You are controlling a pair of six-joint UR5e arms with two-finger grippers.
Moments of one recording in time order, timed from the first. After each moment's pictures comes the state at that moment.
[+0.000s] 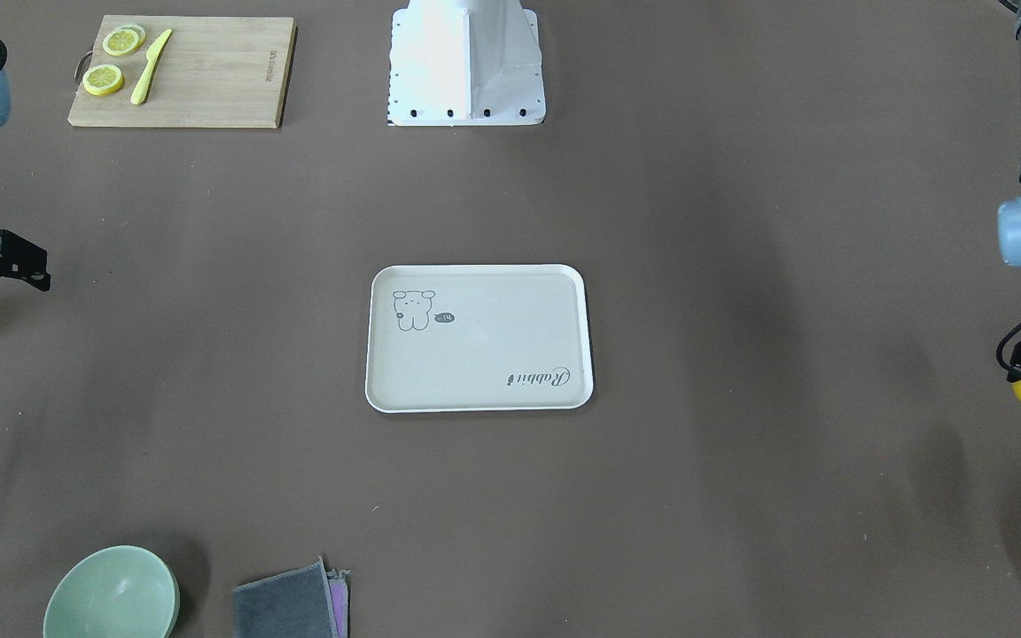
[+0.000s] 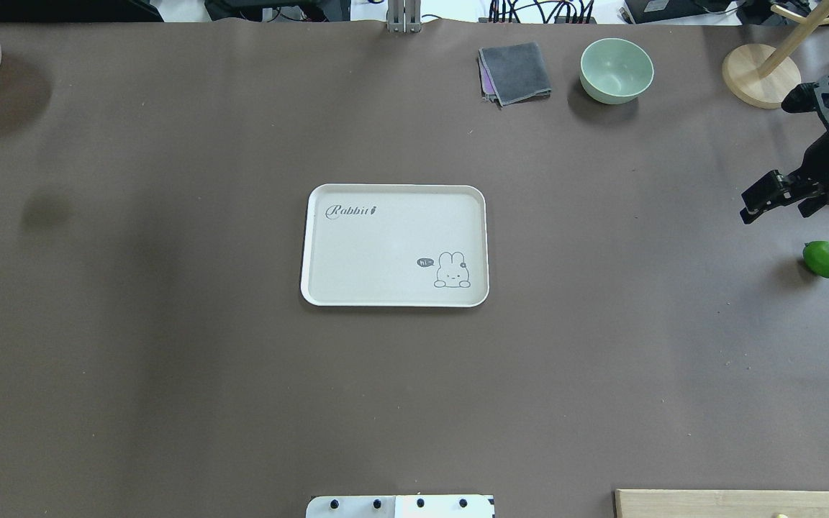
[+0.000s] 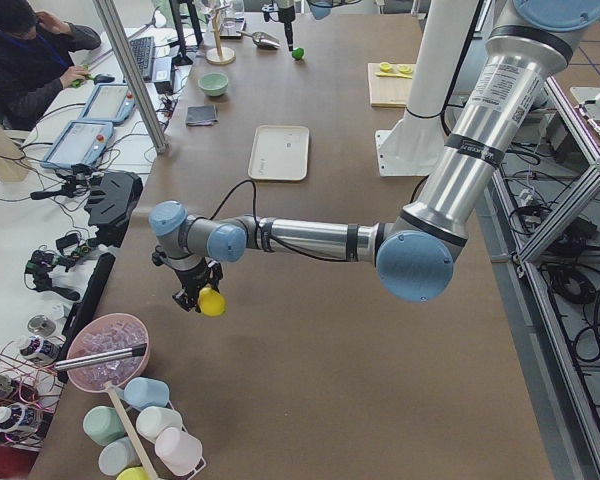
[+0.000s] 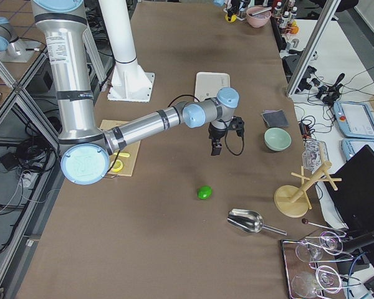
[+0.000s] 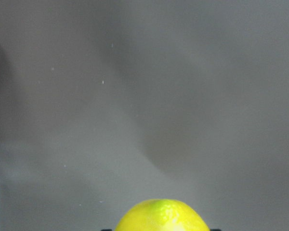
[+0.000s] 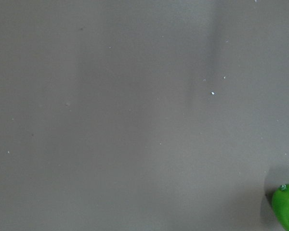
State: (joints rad) left arm -1.29 -1.98 -1.23 -1.66 -2.29 0.16; right arm 1.12 -1.45 1.82 -1.61 2.30 0.42
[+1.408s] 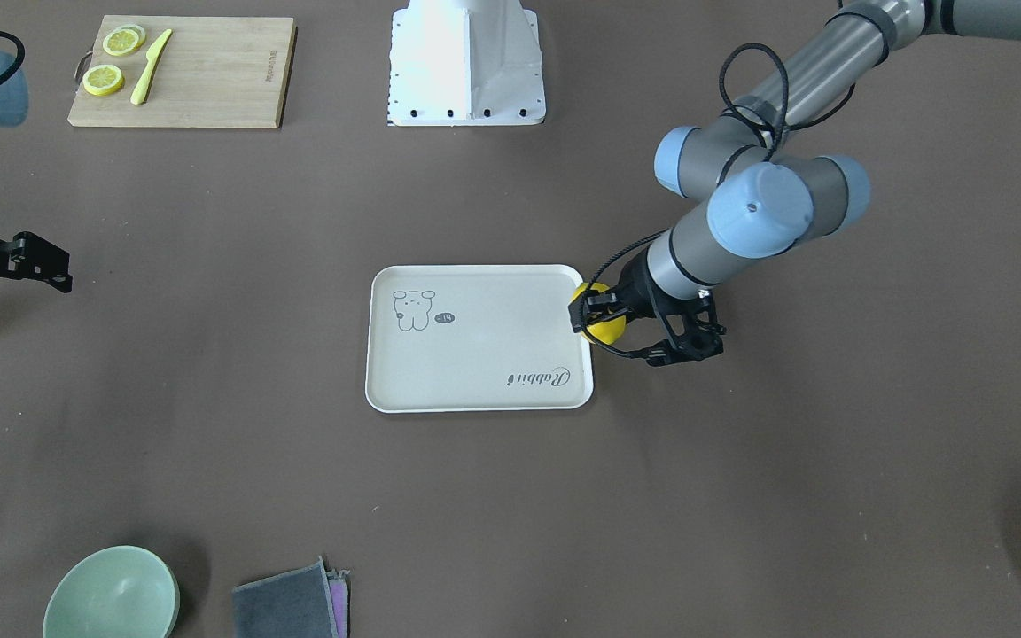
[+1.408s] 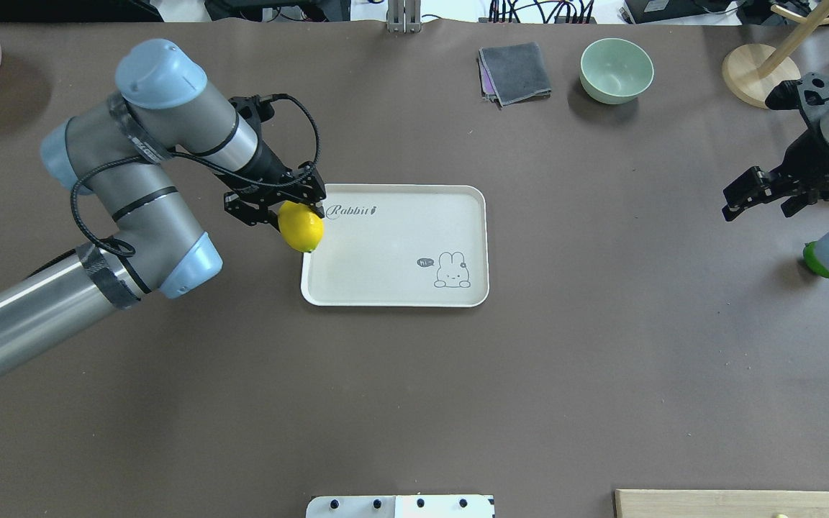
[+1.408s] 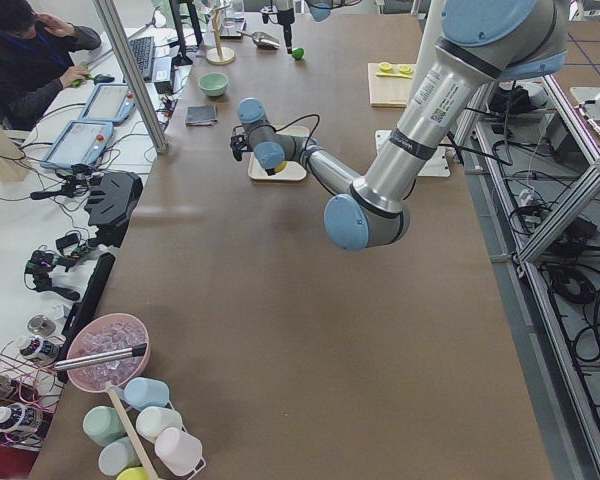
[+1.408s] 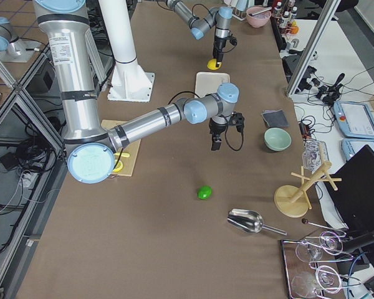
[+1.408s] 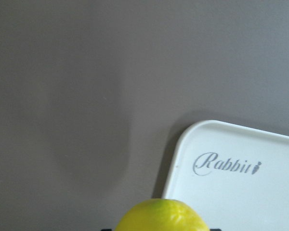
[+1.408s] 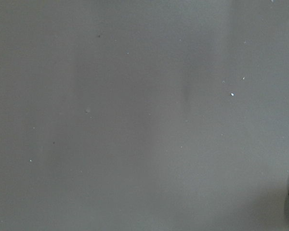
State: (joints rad) left arm -0.75 -2.22 -1.42 -2.02 -2.29 -1.39; right arm 1.09 -1.43 1.82 -1.61 2.30 0.51
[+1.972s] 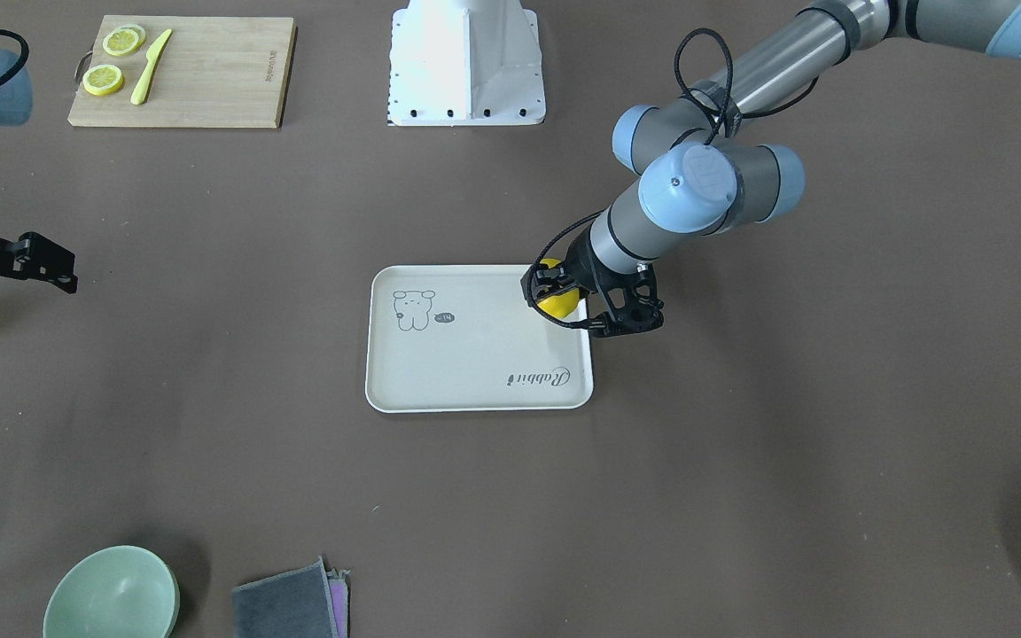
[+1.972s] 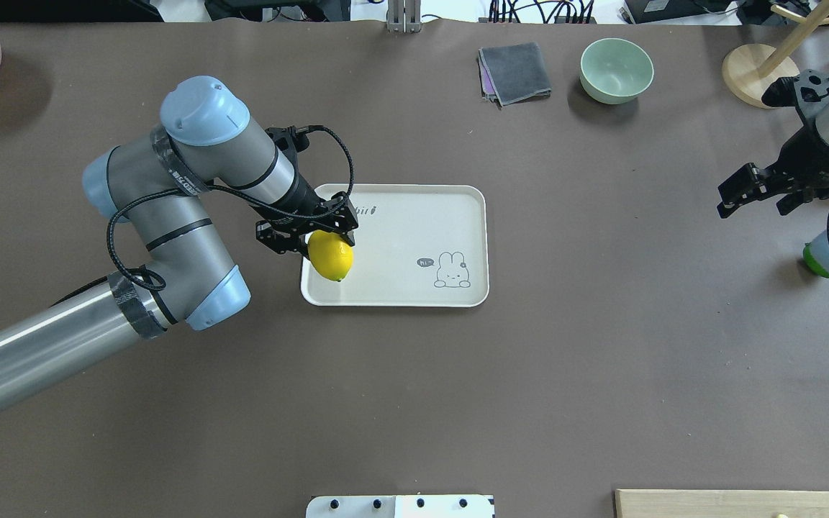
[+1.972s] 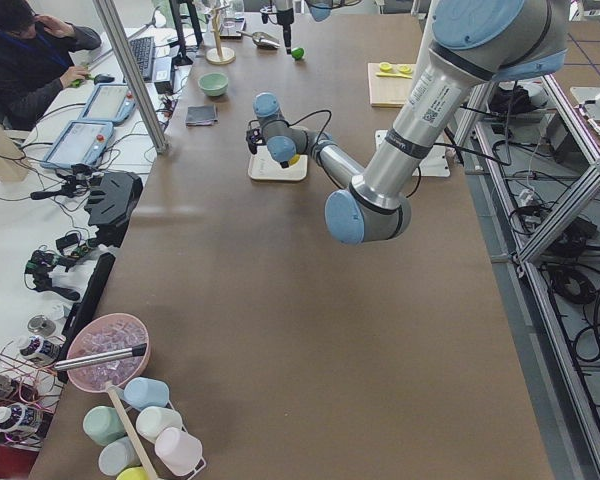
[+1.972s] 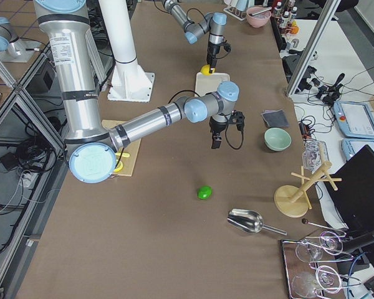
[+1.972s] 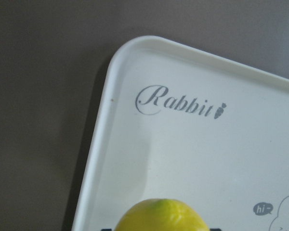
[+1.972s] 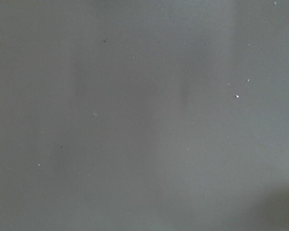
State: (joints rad) left arm -0.69 -2.23 -1.43 -2.02 -2.27 -1.41; right arm 1.09 -1.41 1.83 -1.61 2.30 0.53
